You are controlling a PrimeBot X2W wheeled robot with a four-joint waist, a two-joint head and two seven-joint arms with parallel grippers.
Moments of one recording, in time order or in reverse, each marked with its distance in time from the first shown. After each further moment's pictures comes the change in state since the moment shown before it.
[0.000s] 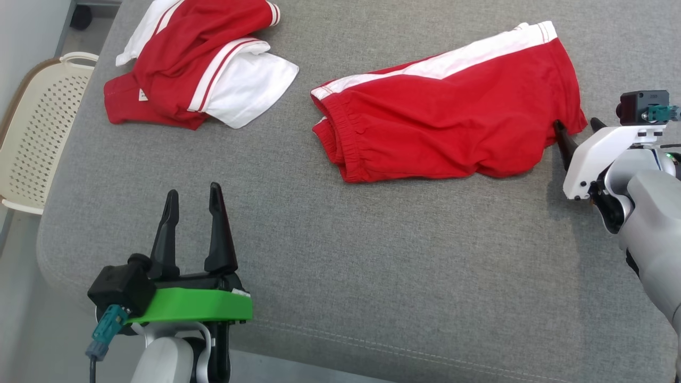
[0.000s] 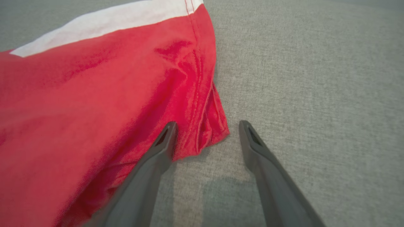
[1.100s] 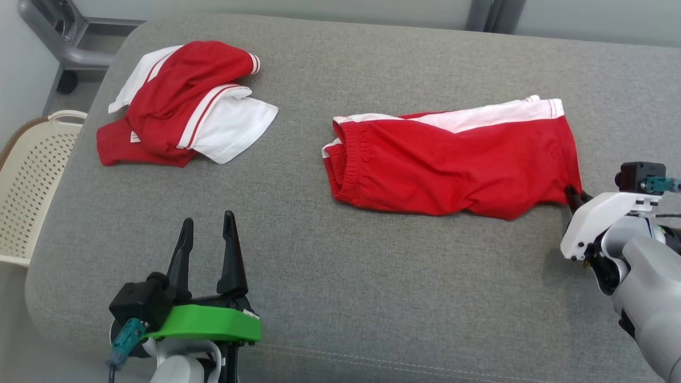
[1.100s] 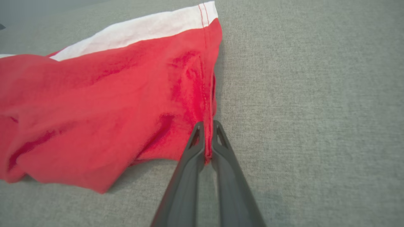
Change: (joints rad) left arm 0.041 -0.001 -0.030 0.063 -0.002 0.011 0.000; right arm 0.201 -0.003 -0.060 -0.054 0.088 0.000 -0.029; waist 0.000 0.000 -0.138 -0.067
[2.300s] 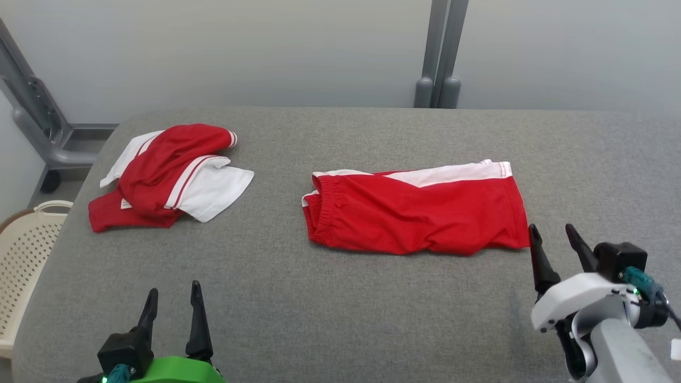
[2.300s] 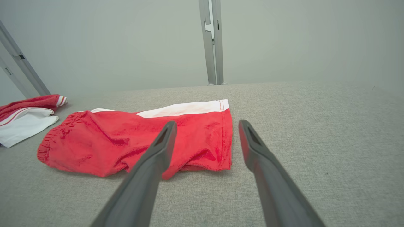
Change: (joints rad) left arm 0.147 0.086 0.049 0.066 0.099 0.048 0.042; right arm 0.457 0.159 -0.539 -0.522 -0.562 0.000 -0.104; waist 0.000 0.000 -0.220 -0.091
